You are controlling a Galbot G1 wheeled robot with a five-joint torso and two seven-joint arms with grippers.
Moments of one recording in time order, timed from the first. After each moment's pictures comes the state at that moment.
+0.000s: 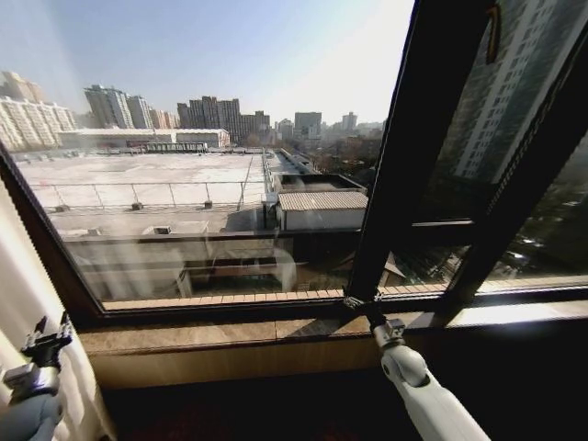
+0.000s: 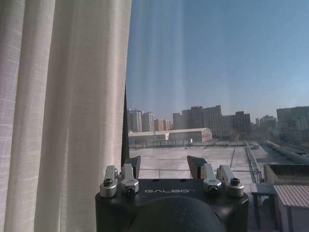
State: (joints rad) left arm 1.36 -1.13 -1.01 -1.54 -0.45 -0.25 0.00; right arm -1.08 1.09 0.37 1.61 0.36 0.14 0.05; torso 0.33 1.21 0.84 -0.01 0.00
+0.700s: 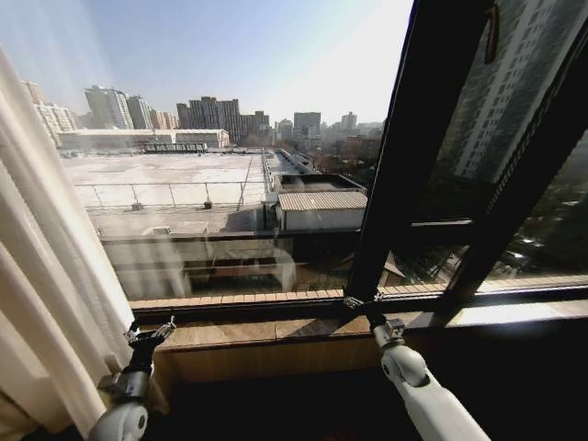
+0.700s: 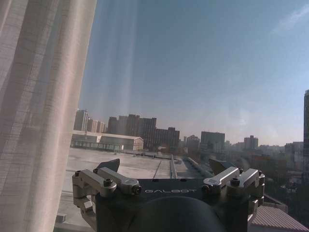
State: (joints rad) left arm 1.39 -1.26 -0.74 -1.71 -0.46 -0.31 0.03; right arm -1.08 1.09 0.37 1.61 0.36 0.14 0.05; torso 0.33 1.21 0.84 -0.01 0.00
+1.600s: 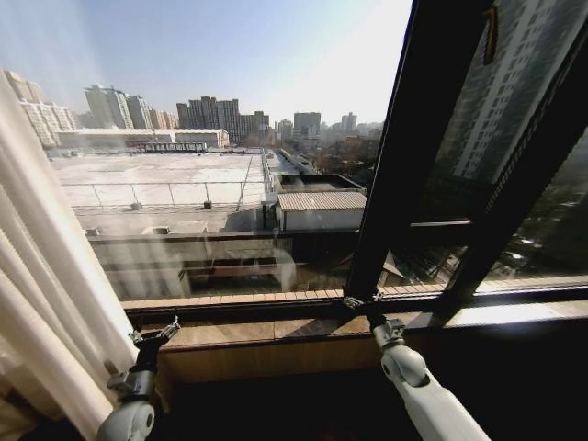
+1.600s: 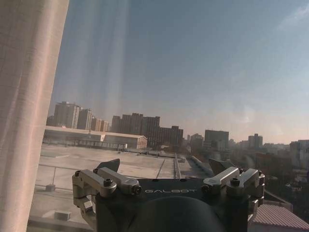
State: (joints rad) left arm 1.39 -1.26 -0.74 -1.70 -0.45 -0.31 0.02; right arm -1.08 1.09 0.37 1.61 0.36 0.14 0.05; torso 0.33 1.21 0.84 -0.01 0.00
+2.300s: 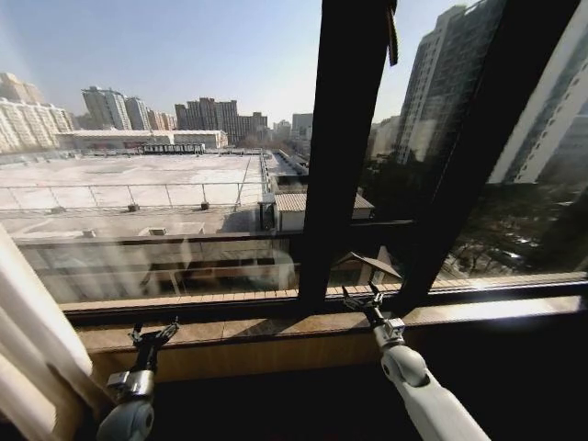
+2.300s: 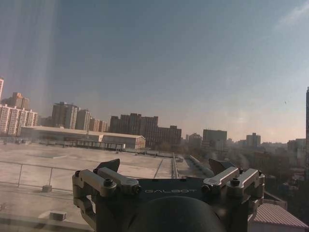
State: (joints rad) left arm 1.39 -1.26 -0.74 -1.70 -0.45 -0.30 0.02; right arm -1.08 1.09 0.37 1.61 0.36 0.14 0.05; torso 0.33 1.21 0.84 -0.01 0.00
